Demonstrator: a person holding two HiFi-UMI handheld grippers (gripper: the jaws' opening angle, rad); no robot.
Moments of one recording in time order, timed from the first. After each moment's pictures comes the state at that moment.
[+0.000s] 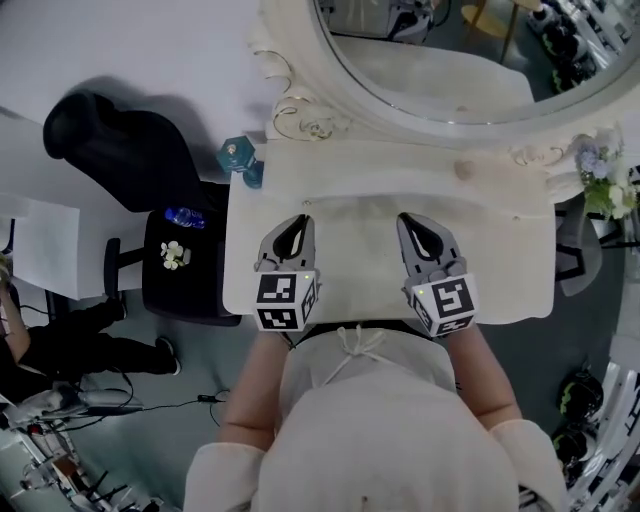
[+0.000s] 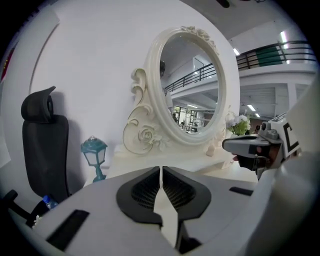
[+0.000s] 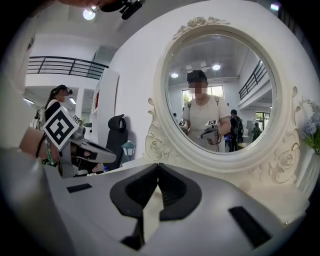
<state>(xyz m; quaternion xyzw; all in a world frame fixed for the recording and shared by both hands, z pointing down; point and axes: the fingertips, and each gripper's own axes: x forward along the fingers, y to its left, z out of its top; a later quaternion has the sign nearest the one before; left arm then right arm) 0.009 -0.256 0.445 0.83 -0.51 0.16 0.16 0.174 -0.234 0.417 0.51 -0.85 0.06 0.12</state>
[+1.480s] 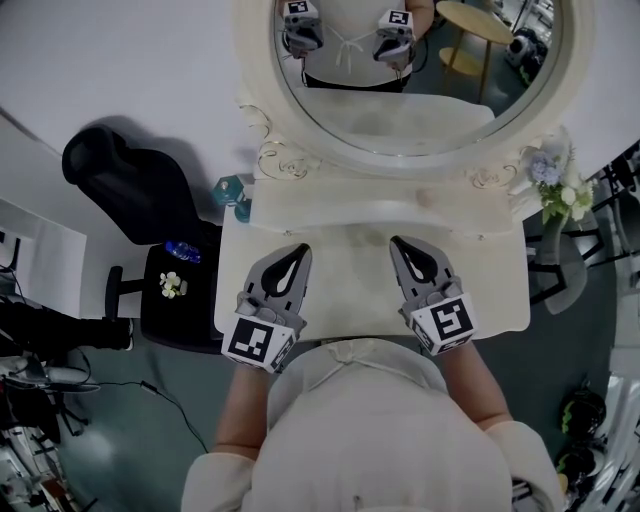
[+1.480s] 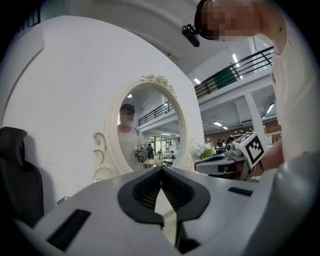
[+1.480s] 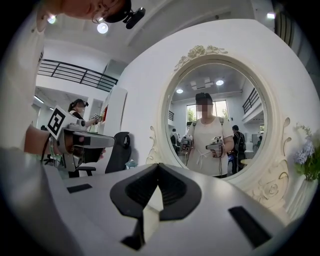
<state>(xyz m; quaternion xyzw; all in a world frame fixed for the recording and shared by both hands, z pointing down) 0.072 -0.194 0.287 0.91 -0.40 0.01 0.00 0.218 -0.192 0.328 0.48 -0.87 -0.01 0.06</state>
